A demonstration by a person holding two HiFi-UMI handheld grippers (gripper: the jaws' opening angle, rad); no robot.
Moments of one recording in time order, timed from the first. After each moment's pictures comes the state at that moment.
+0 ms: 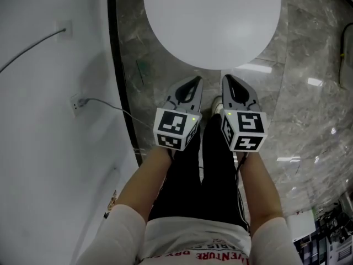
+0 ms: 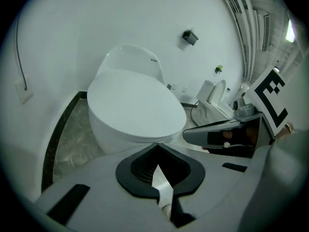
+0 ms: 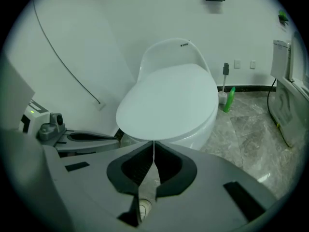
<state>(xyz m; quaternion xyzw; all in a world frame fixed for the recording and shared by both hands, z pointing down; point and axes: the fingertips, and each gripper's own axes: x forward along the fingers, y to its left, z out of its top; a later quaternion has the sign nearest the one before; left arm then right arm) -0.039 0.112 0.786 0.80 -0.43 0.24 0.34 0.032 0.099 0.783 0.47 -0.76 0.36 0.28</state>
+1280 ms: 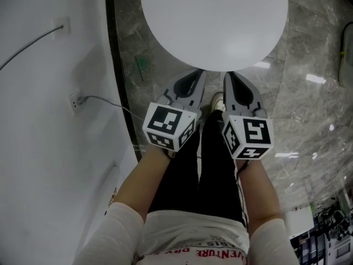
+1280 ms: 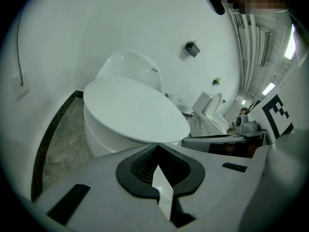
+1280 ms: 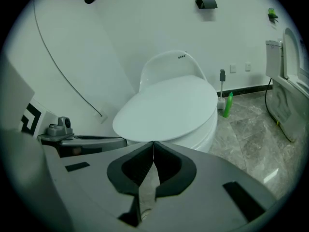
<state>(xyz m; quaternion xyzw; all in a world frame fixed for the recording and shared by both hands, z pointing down) -0.039 0.087 0.751 0.81 -0.42 0.18 0.36 0.024 0.087 0.746 0.50 -0.76 0.35 0.23</state>
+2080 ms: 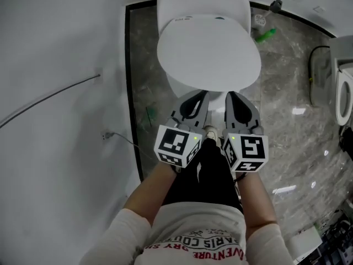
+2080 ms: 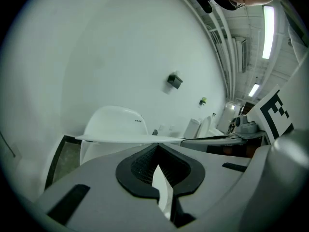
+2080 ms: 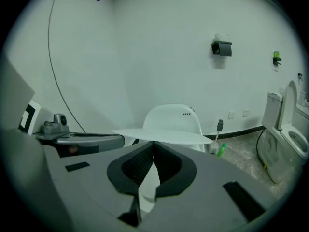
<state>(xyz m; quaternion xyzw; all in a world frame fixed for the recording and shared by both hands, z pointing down) -0.031 -0.021 0.507 0.87 -0.42 0.09 0.25 0.032 -0.019 0.504 0.55 -0.78 0.22 0.19</state>
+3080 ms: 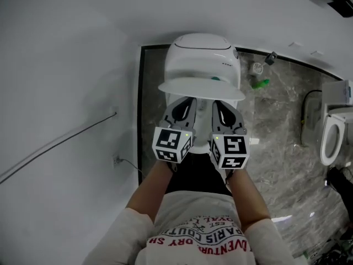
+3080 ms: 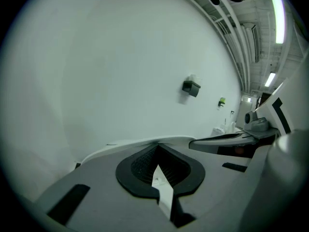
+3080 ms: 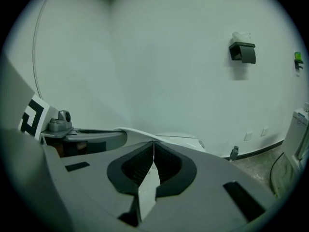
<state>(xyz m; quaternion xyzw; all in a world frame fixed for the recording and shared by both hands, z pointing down) -0.021 -0.226 0.391 0.83 -0.50 0.12 0.20 0.048 -0.219 0.390 0.50 -0.82 0.21 0.17</state>
